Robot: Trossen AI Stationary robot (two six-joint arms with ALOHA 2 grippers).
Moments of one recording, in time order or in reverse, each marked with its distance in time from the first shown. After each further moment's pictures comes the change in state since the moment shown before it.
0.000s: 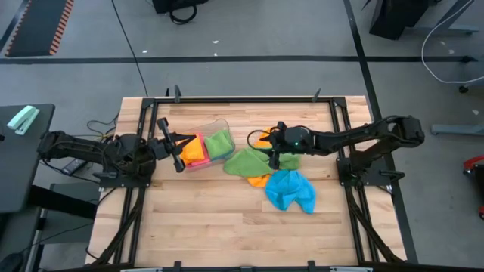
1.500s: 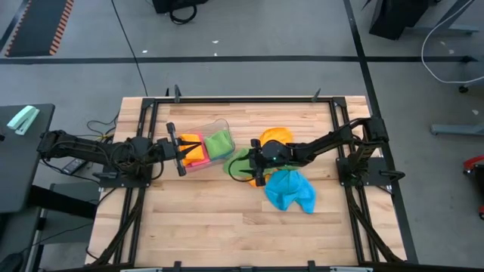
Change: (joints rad) left arm 0.000 0.040 0.000 -0.181 0.000 -0.254; right arm 0.115 0.362 0.188 0.192 -0.125 -0.245
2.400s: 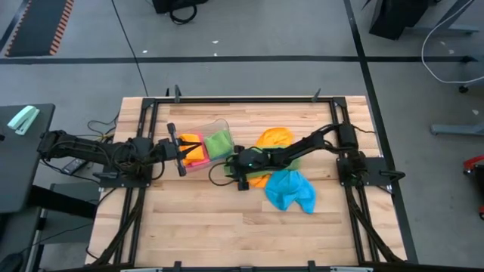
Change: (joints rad) left arm 0.002 0.000 0.000 -0.033 -0.004 0.008; right arm 0.015 0.329 0.331 -0.154 0.027 0.050
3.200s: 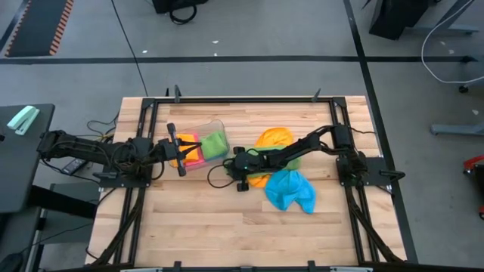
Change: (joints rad) left arm 0.000 0.000 0.000 -0.001 -0.001 -0.001; right arm 0.002 0.030 0.040 -0.132 0.077 -0.029
